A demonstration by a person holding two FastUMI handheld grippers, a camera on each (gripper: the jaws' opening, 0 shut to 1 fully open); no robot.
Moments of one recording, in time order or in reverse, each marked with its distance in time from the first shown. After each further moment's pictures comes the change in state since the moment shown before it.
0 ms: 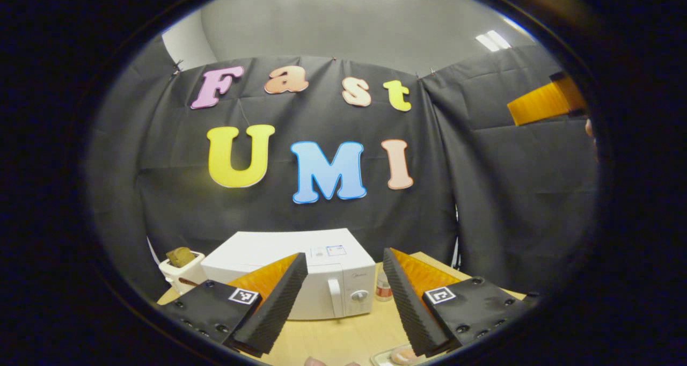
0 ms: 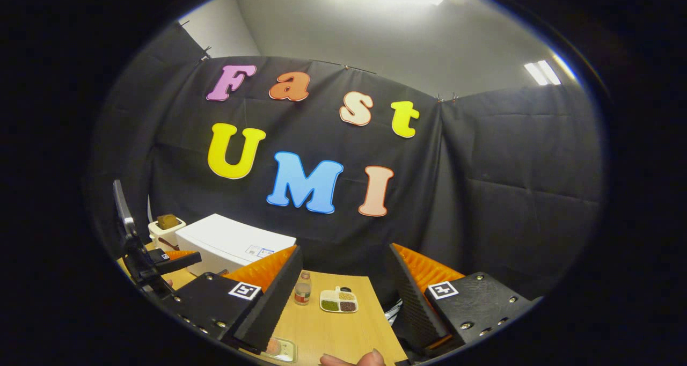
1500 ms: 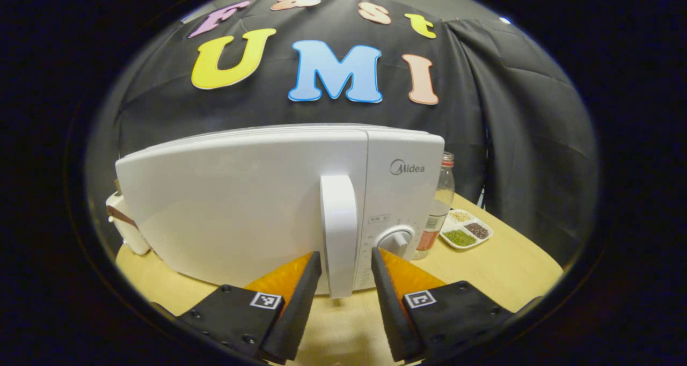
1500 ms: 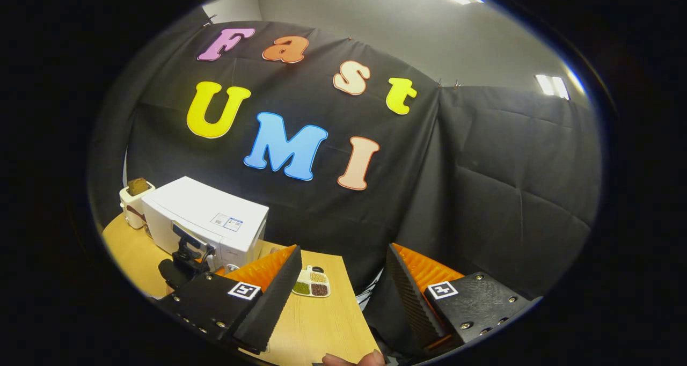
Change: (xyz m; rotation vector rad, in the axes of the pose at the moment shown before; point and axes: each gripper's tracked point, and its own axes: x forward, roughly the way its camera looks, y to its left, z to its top) left arm 0.159 0.024 -0.240 -0.082 0.329 0.041; right arm 0.031 -0.015 -0.035 -0.112 0.175 -0.085
